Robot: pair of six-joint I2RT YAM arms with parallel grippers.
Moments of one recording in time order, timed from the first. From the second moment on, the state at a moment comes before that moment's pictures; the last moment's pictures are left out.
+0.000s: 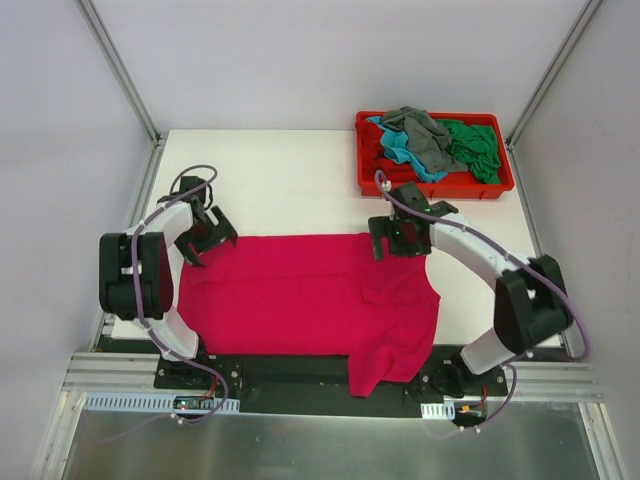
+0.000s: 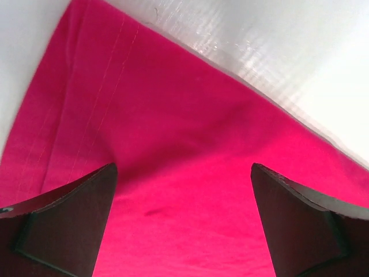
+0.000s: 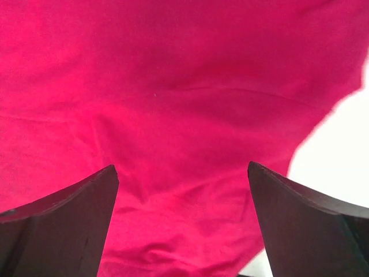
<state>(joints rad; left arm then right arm) 0.04 1.63 1.04 -0.69 -0.02 -0.63 0.49 1.49 1.08 -0.72 0.03 0.28</state>
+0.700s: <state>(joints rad) 0.04 2.00 1.43 -0.73 0.09 -0.65 0.29 2.00 1.44 -0.73 0.01 0.33</state>
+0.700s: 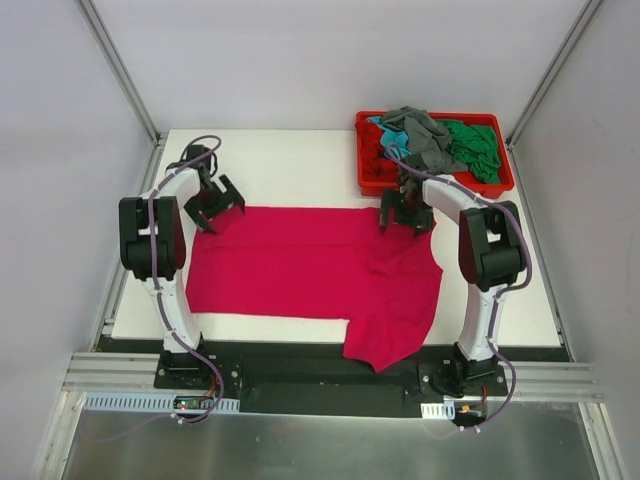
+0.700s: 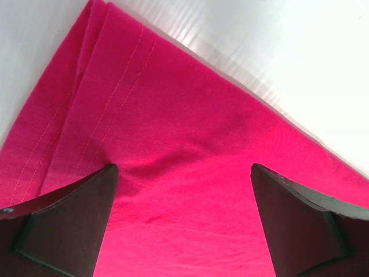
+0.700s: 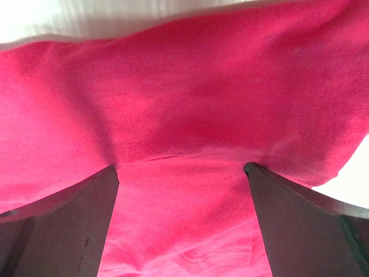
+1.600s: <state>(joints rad) 0.04 1.45 0.98 -0.68 -0.04 -0.68 0.26 1.45 0.91 -0.67 0.00 0.37</state>
